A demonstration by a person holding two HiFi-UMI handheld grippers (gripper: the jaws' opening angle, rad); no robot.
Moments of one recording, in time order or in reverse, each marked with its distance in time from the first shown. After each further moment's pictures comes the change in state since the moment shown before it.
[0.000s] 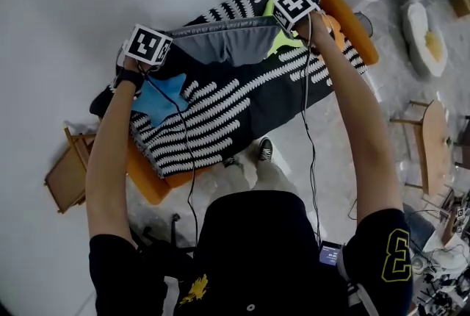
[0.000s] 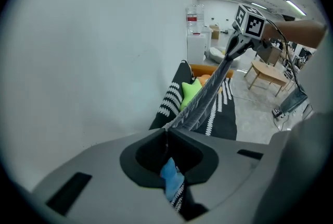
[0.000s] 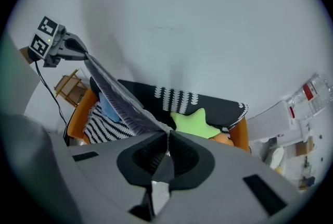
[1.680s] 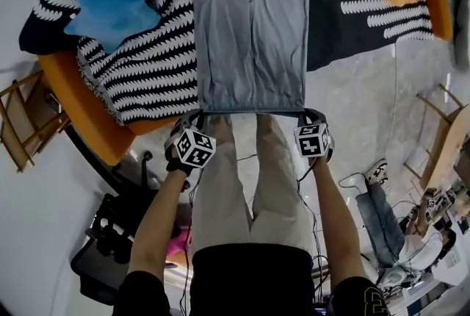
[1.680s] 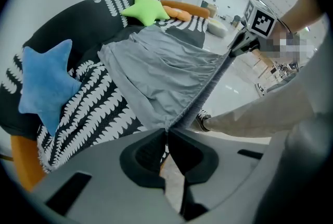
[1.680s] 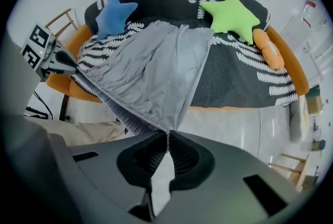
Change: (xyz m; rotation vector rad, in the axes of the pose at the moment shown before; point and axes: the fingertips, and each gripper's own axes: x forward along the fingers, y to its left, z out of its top) left arm 0.305 -0.439 -0.516 -0.125 0.267 -0.257; right arm 0.371 0.280 -0.545 0.167 0.247 0.059
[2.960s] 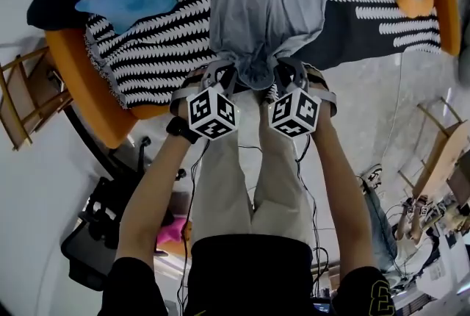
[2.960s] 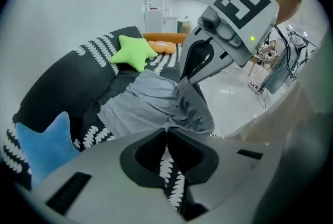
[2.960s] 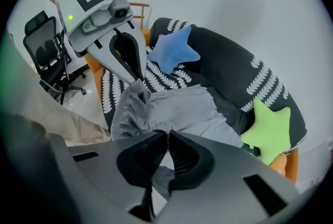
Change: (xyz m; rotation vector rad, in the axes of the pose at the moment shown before) left arm -0.059 0.043 0.166 0.272 -0.256 0.004; right arm -0.067 0.085 0.223 -0.757 -0.328 0.006
